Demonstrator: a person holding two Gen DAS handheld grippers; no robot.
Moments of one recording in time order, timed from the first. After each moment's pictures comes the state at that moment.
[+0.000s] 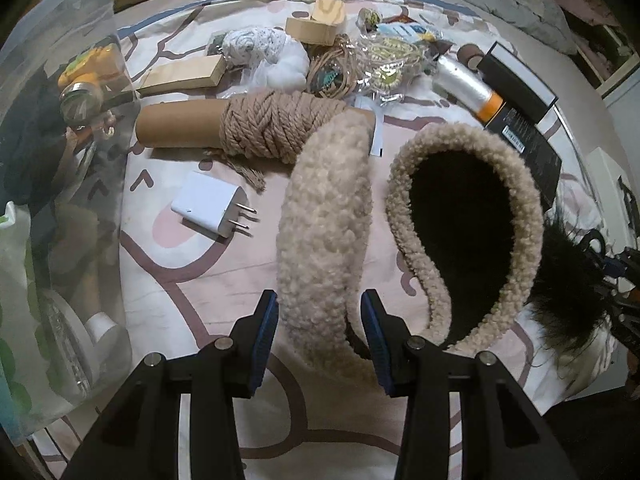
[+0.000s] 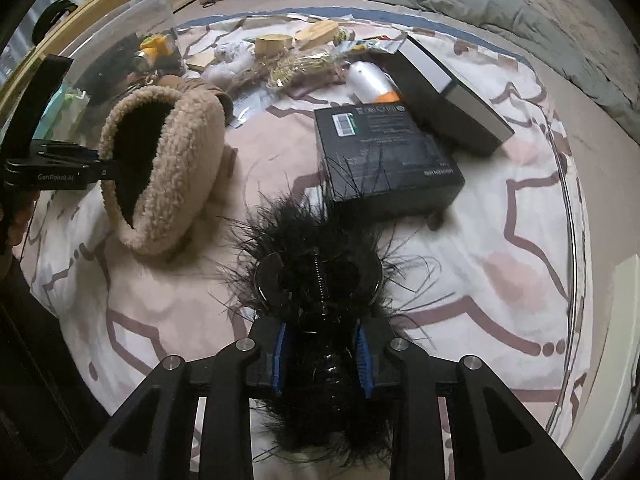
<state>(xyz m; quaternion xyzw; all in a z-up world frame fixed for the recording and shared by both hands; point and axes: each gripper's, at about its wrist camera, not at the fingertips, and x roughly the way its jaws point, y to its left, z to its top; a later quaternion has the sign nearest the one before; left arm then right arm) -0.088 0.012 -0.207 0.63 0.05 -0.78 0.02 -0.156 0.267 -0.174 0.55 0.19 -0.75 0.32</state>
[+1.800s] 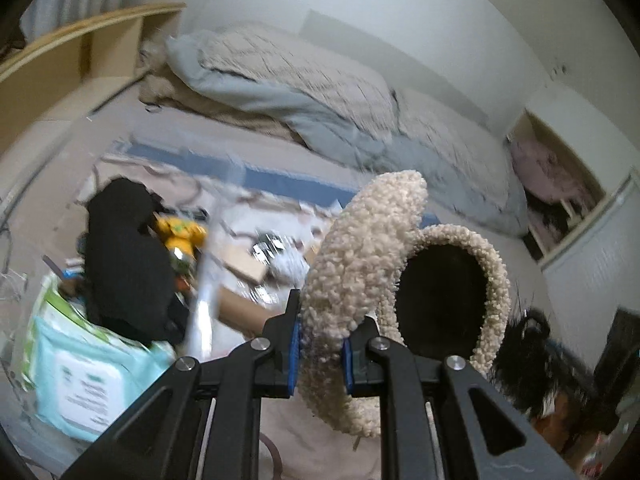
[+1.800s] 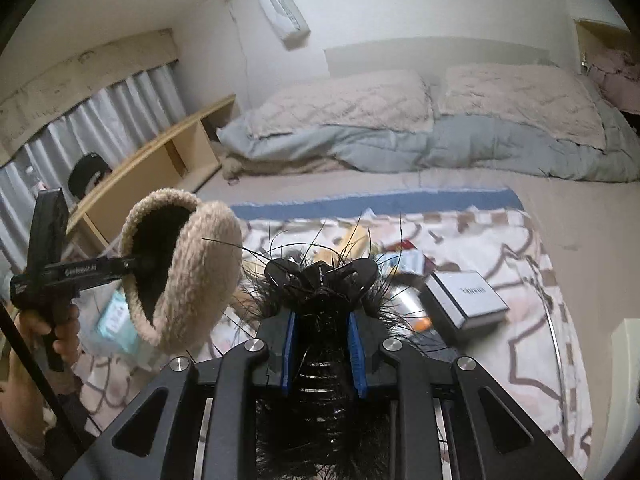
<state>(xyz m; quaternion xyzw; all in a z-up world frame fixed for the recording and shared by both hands) -0.078 -0.101 -0.007 0.38 0.23 -0.89 0.05 -0.166 0.211 -0.002 0.36 0.00 -0.86 0.35</state>
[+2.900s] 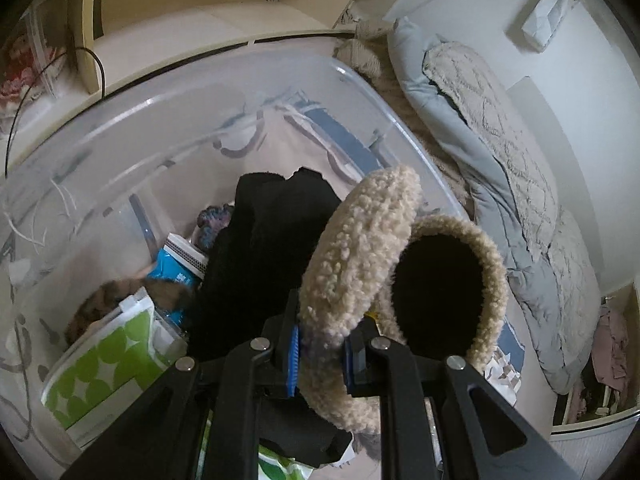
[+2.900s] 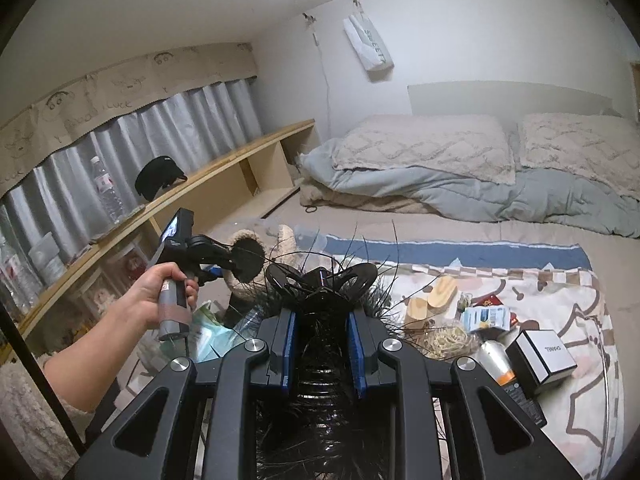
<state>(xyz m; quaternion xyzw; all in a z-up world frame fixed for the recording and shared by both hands) -0.103 -0.282 -0.089 0.39 0.42 -0.77 0.28 -0.124 0.144 0.028 0.30 0.01 -0.84 0.45</state>
